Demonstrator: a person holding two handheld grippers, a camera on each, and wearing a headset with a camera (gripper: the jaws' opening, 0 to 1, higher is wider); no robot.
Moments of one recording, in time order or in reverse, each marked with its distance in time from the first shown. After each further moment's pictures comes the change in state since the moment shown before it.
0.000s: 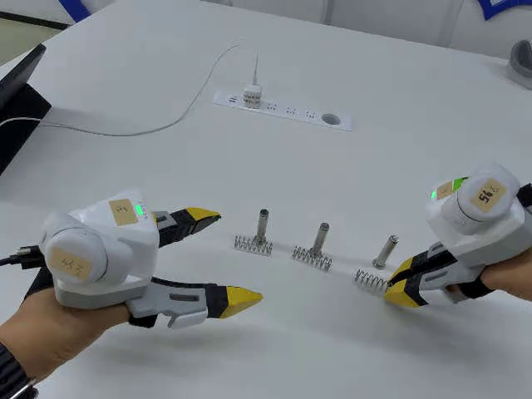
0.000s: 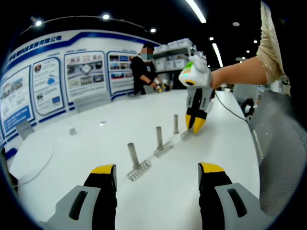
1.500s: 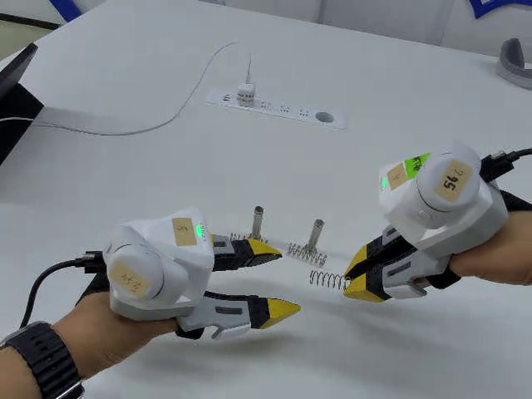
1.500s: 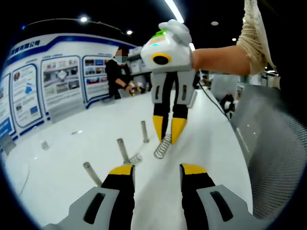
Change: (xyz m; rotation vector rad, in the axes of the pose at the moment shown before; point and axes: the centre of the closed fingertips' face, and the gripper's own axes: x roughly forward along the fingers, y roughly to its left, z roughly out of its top) left arm 0.039 -0.058 0.010 0.084 -0.019 -0.207; right arm -0.007 0.050 0.054 -0.263 -0.005 0.085
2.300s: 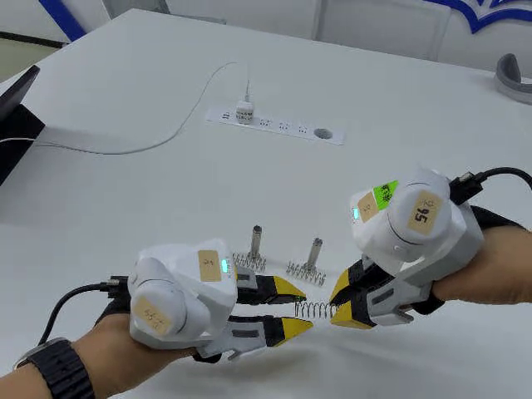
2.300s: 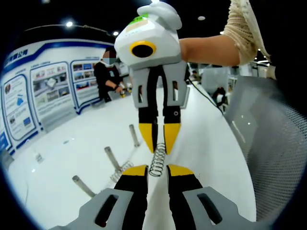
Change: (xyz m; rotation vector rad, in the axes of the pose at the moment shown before) left arm 0.014 -0.014 0.003 0.088 0.018 -0.062; right arm 0.005 0.012 0.012 -0.096 0.027 0.041
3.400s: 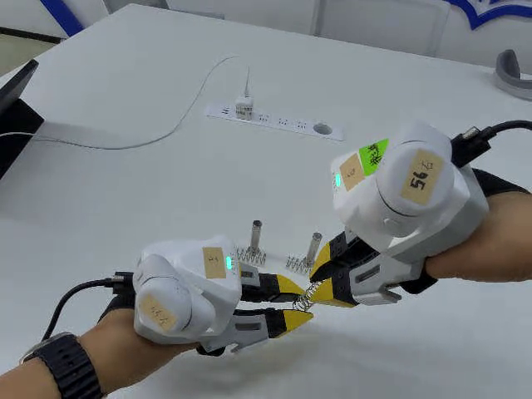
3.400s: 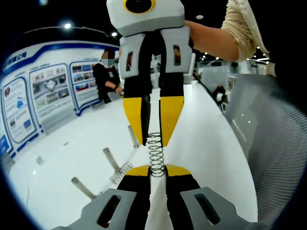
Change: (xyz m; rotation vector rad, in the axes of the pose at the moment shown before) left arm 0.002 -0.001 0.001 0.018 -0.003 0.003; right arm -0.025 0.008 0.045 -0.081 -0.023 -0.052
